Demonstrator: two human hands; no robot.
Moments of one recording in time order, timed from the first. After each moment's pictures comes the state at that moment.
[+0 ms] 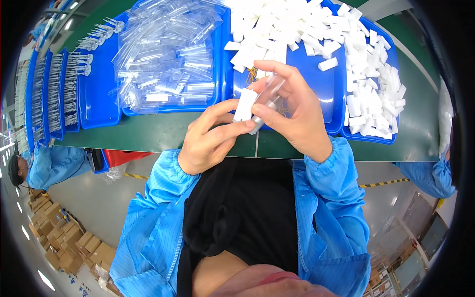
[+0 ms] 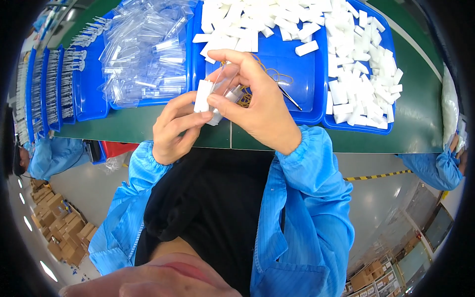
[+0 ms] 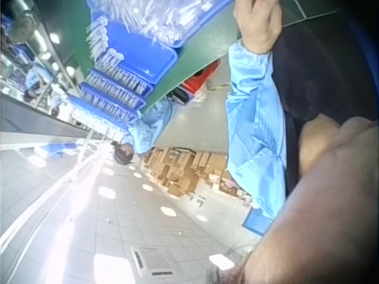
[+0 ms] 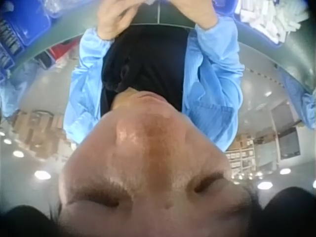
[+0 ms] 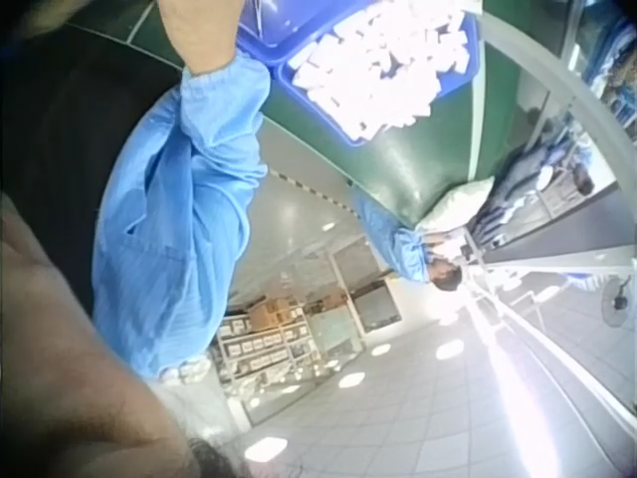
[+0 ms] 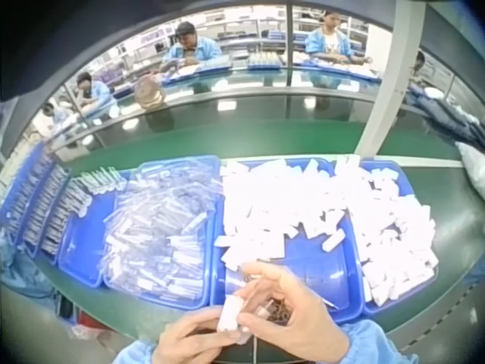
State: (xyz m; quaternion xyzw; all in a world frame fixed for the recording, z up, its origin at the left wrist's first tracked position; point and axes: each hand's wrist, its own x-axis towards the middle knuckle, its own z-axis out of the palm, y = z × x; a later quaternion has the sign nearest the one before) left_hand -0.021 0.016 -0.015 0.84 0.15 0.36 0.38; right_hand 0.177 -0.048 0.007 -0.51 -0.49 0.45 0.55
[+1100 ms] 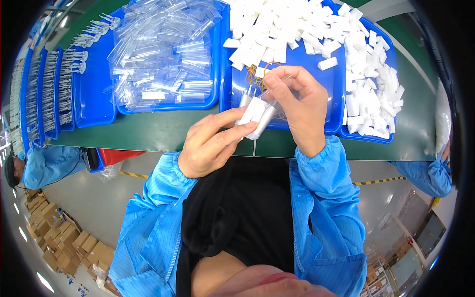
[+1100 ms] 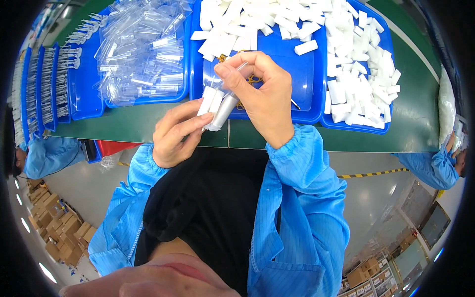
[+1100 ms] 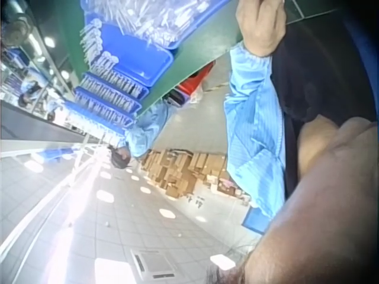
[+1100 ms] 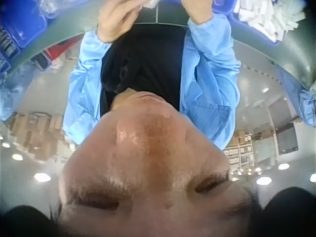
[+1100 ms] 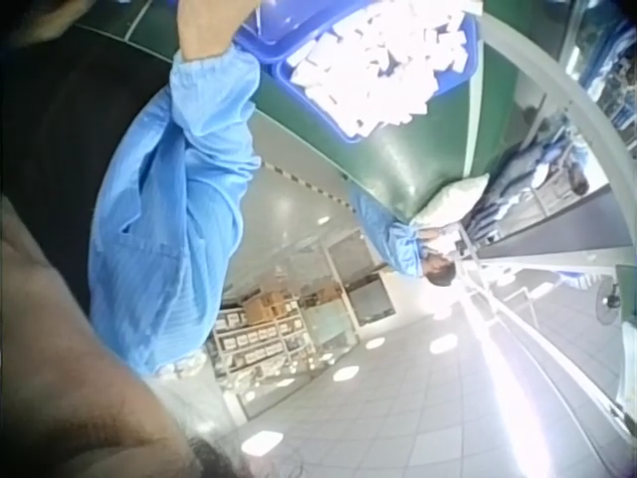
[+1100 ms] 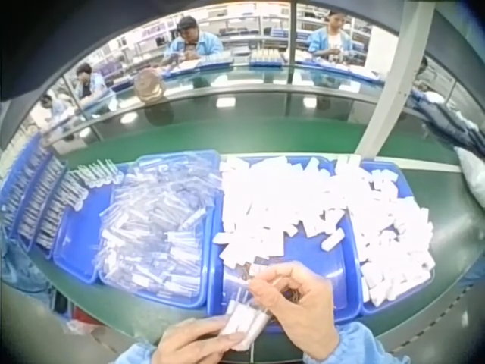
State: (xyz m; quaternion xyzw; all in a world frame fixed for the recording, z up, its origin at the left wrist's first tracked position) left_hand -0.024 0.006 -0.022 0.85 0.16 0.37 0.34; right_hand 0.172 -0.041 -0.001 -0.60 -0.37 0.38 0.59
